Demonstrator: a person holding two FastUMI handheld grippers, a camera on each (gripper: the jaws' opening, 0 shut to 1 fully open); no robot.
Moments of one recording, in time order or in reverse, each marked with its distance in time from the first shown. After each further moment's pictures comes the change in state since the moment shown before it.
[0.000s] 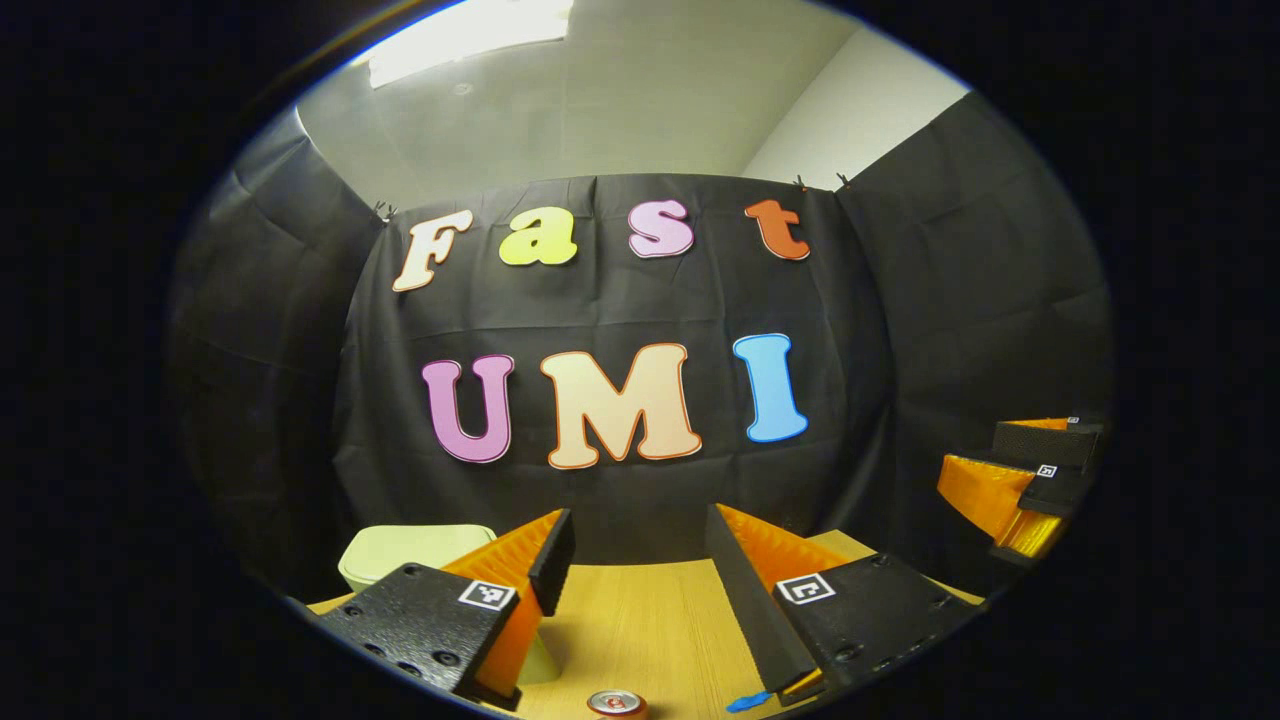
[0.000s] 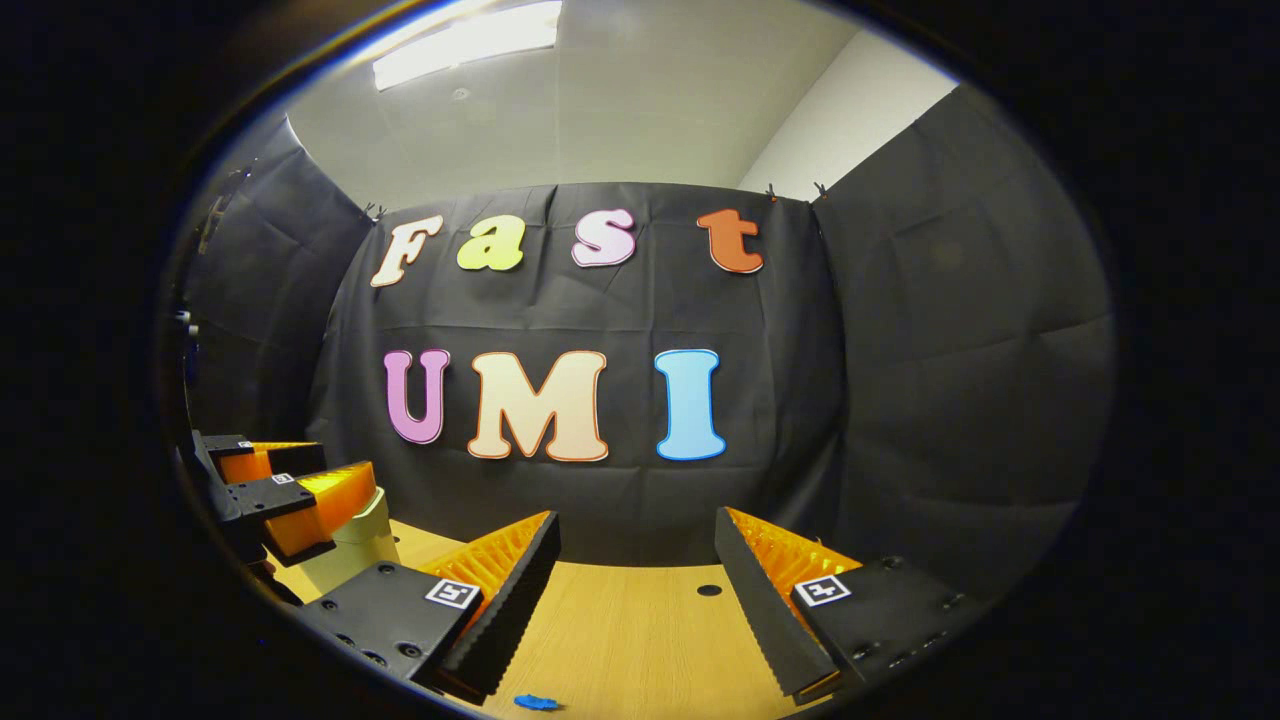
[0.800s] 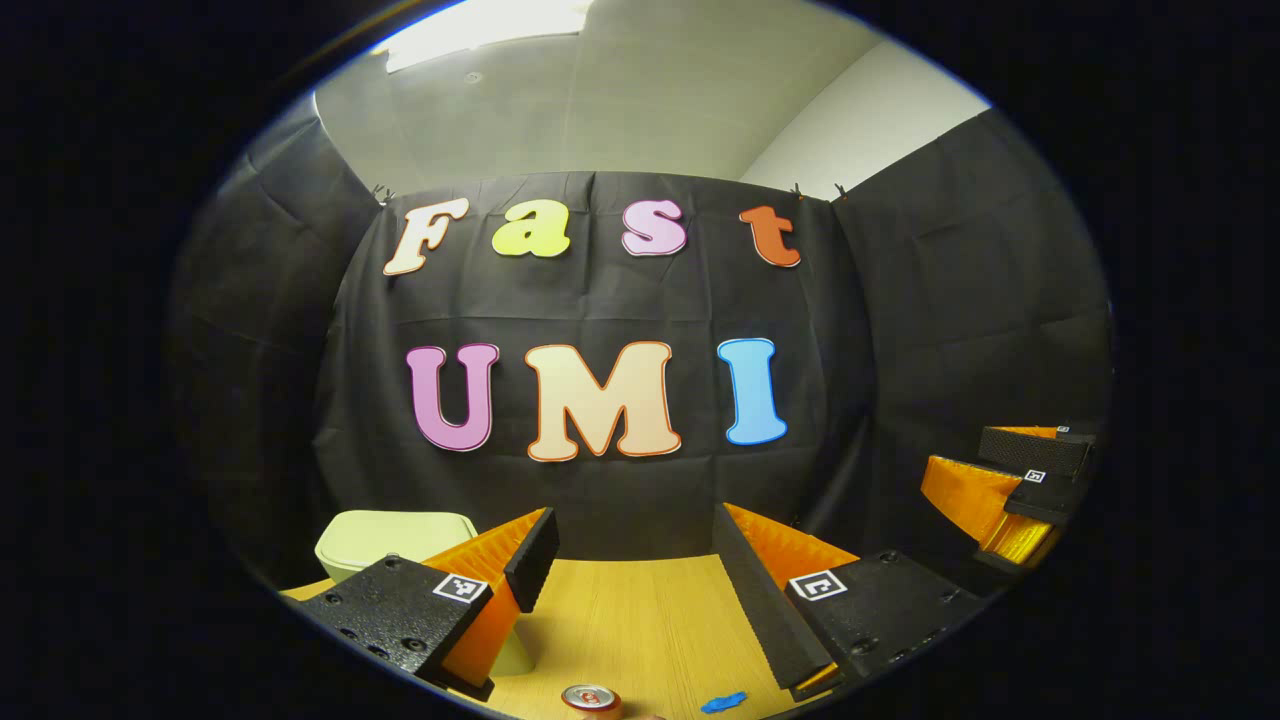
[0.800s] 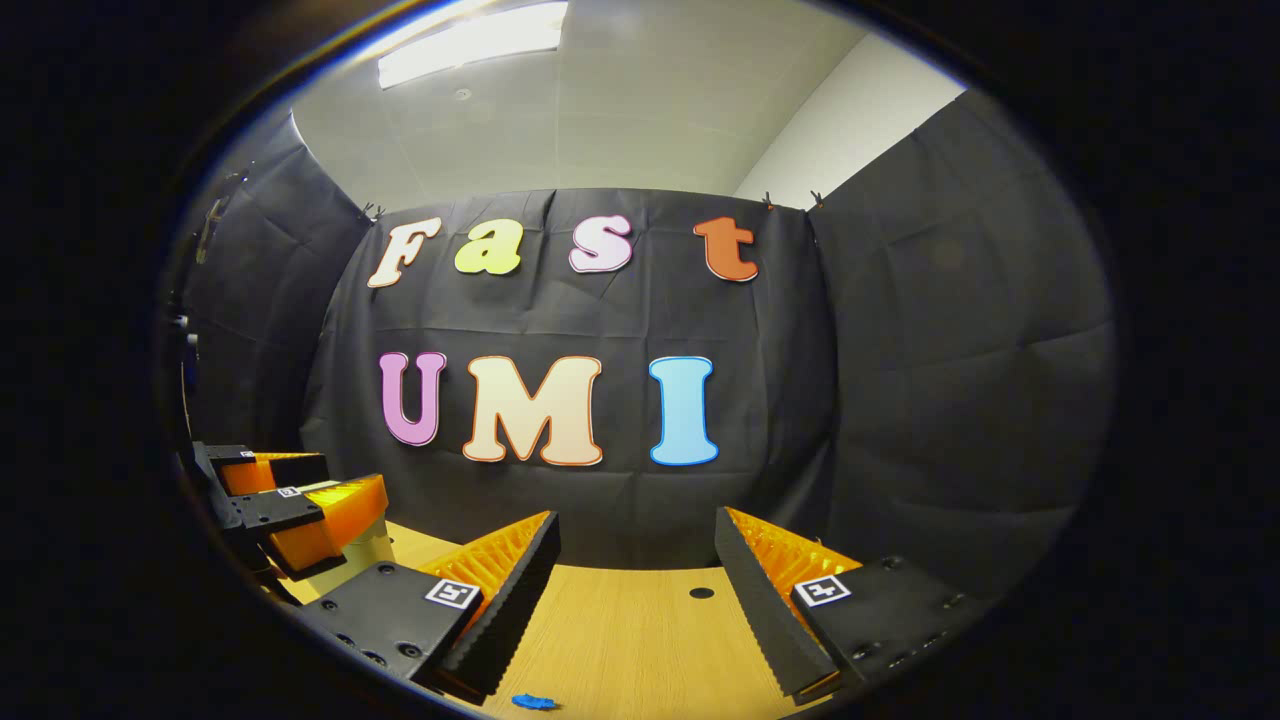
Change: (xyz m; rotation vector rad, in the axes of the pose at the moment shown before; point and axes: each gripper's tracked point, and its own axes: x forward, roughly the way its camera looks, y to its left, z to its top) left arm -0.005 -0.011 -0.005 -0.053 0.010 -0.041; right arm -0.010 -0.002 0.004 -0.019 -0.010 -0.020
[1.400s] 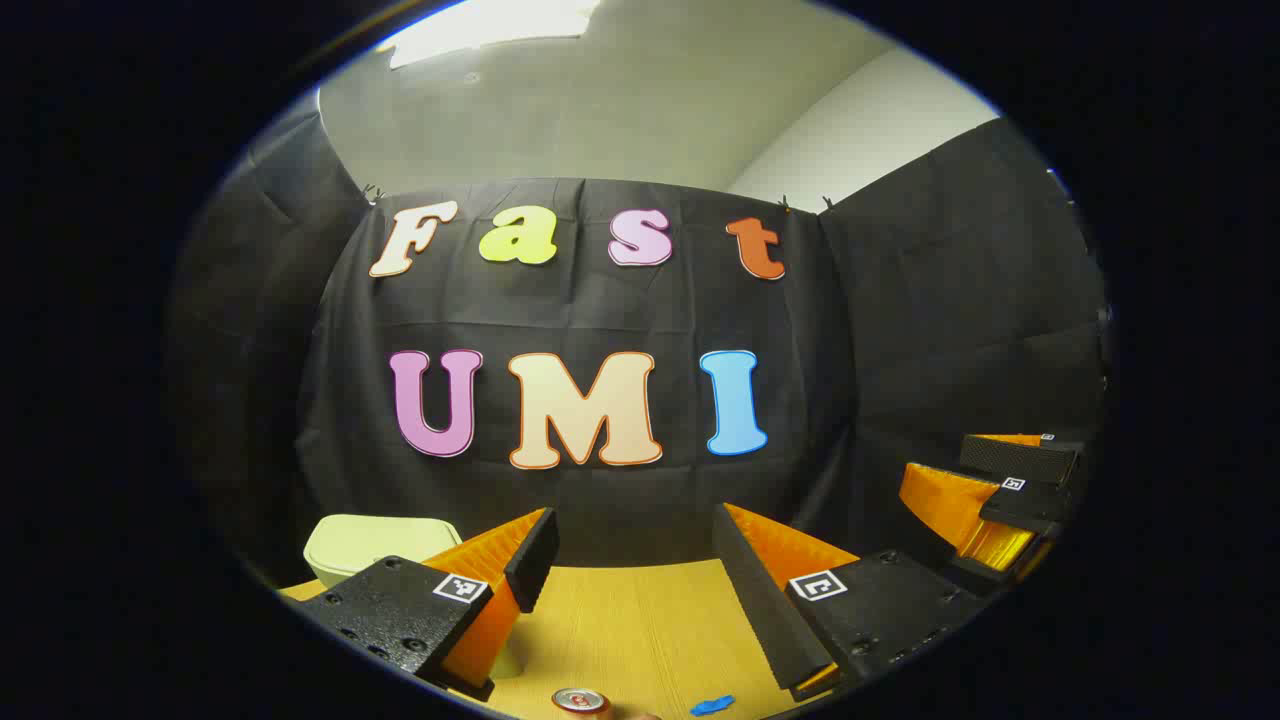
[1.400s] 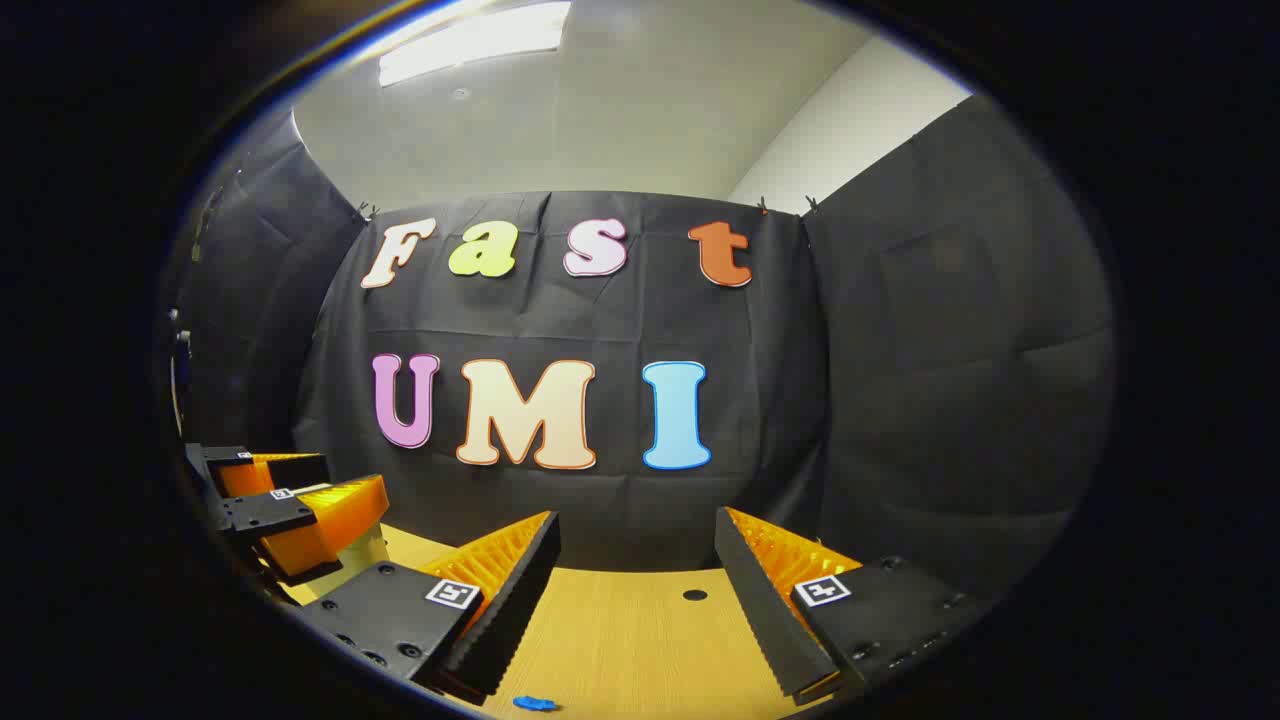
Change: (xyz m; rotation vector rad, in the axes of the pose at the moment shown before) left arm -0.002 -0.012 0.009 -0.033 -0.027 -0.067; right arm -0.004 0.001 0.013 -0.009 -0.004 -0.029
